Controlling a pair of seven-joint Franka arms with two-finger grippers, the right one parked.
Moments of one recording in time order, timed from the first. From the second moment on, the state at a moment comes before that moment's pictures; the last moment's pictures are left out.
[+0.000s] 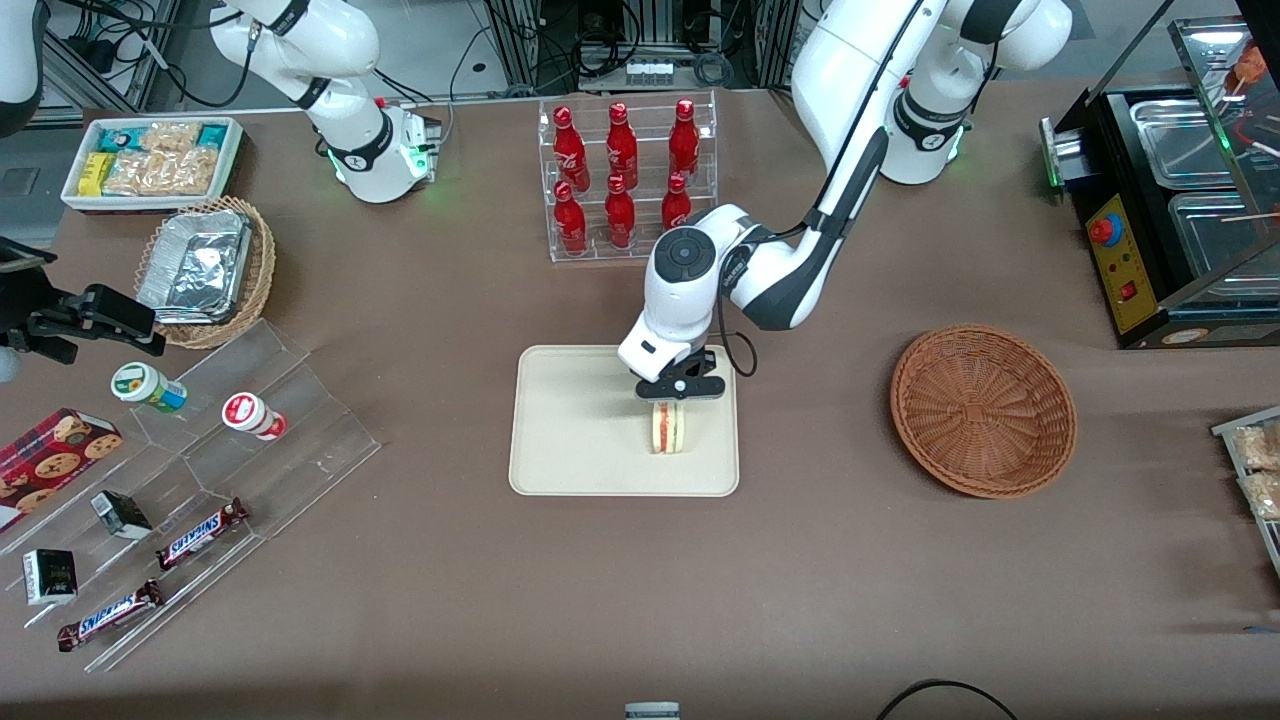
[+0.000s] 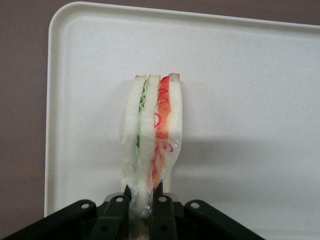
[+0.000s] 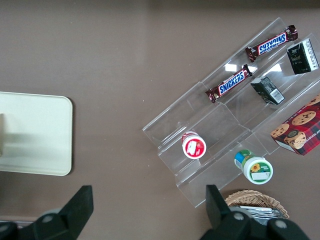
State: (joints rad) arm -0.76 0.60 -0.02 -1.72 0.04 2.42 -0.87
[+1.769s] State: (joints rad) arm -0.47 0.02 0.03 -1.67 0.05 1.70 -0.74
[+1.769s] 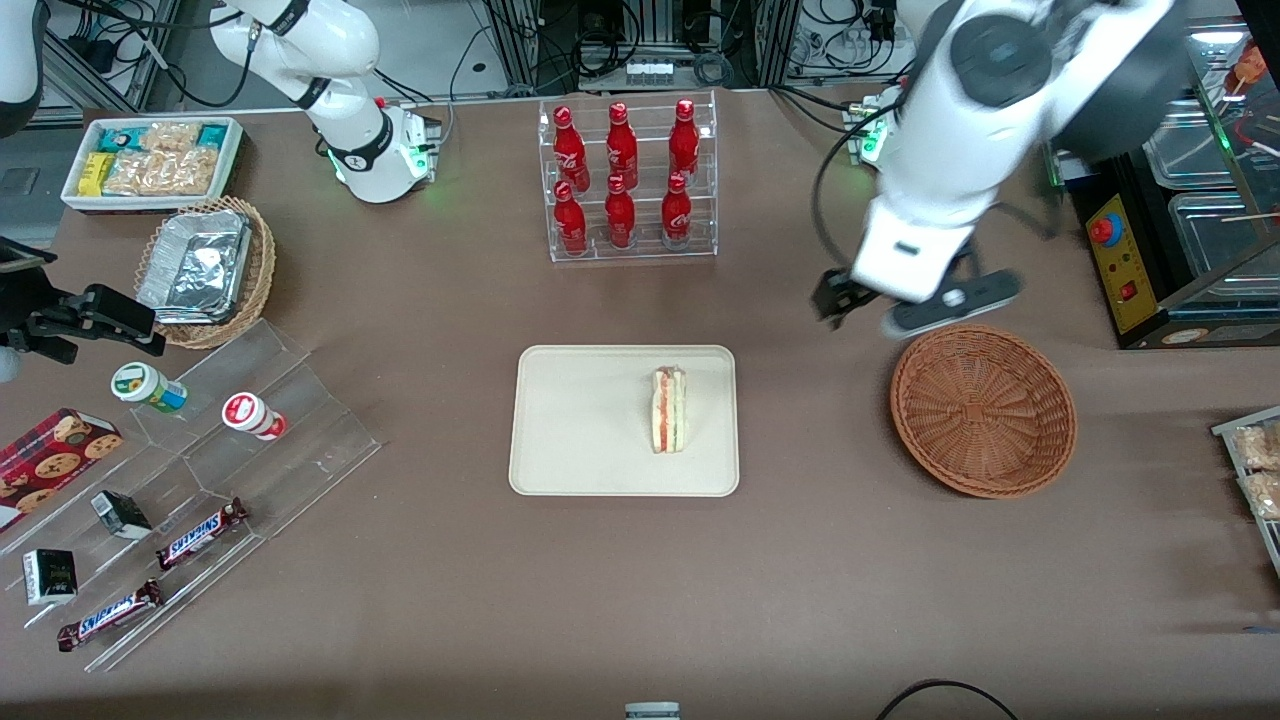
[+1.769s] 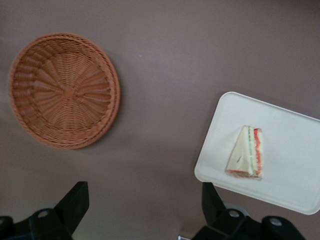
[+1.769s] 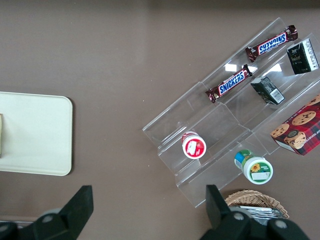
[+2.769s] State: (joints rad) arm -0.08 -0.11 0.03 -1.67 0.01 1.54 -0.14
